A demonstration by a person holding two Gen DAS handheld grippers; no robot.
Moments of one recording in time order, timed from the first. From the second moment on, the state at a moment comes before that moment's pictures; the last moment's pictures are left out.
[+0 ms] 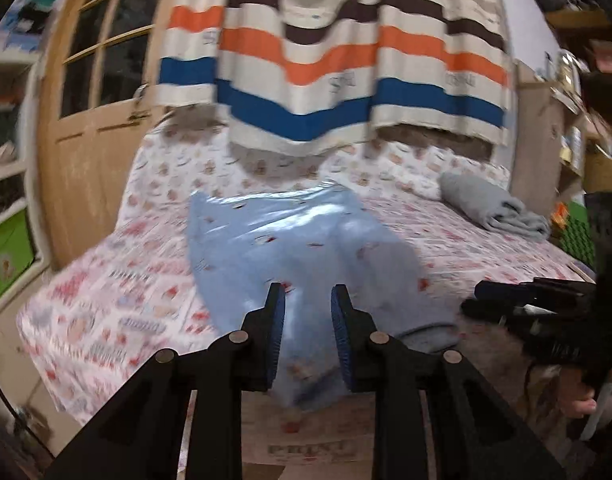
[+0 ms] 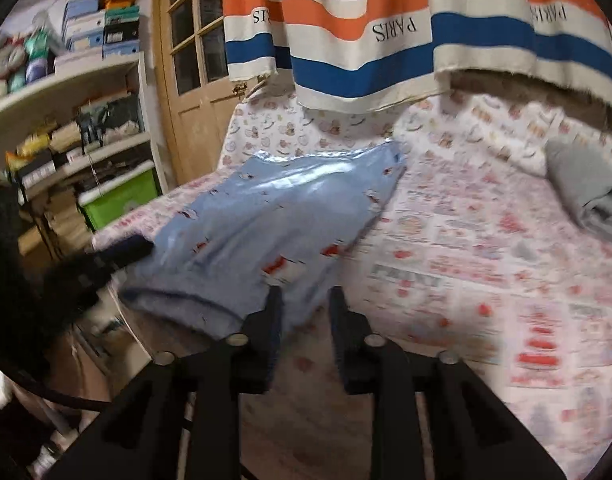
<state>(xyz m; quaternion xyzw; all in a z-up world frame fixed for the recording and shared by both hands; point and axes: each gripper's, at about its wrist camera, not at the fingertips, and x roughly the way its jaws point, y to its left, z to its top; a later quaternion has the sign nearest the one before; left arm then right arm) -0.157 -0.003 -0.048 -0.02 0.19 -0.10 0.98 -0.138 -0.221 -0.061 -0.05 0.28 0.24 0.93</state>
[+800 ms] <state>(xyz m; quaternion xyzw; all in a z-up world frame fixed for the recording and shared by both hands) -0.077 -0.030 -0.069 -0.08 0.35 -0.21 0.91 -0.135 -0.186 -0.072 -0.22 0.28 0.26 0.90</state>
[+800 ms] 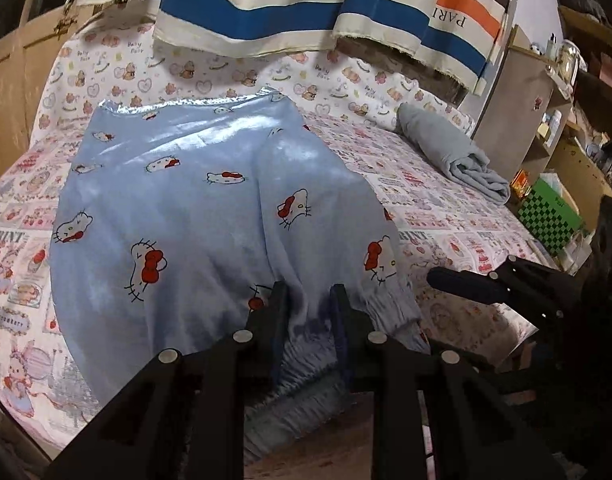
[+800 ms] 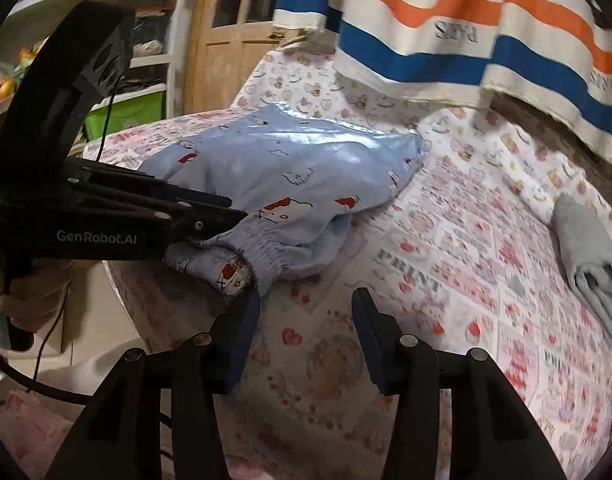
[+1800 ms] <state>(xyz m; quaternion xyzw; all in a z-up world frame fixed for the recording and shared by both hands) -0.075 -0.020 -0.068 -0.10 0.37 -0.22 0.90 -0.171 -0.125 -0.101 -0.64 0.07 0.32 0.70</state>
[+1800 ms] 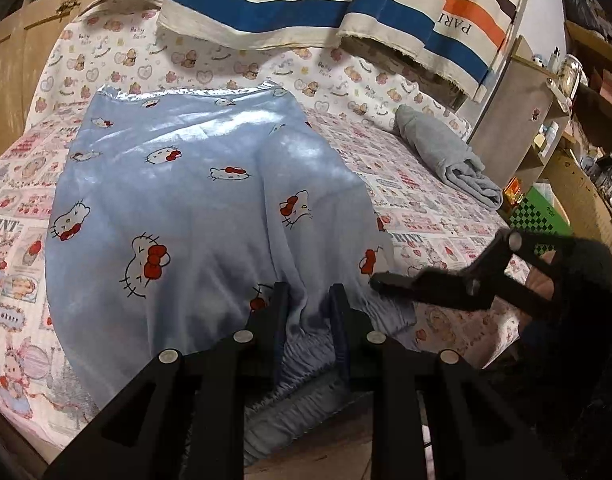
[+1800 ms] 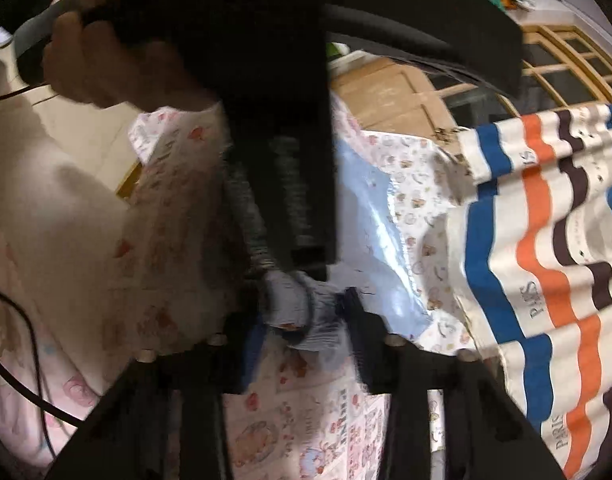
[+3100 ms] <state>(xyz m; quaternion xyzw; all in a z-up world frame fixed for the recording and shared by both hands) -0.145 0.001 -0.058 0.19 0.23 -0.15 0.94 -0.011 -0.150 -0.036 -0.21 0.37 0.43 0.80</state>
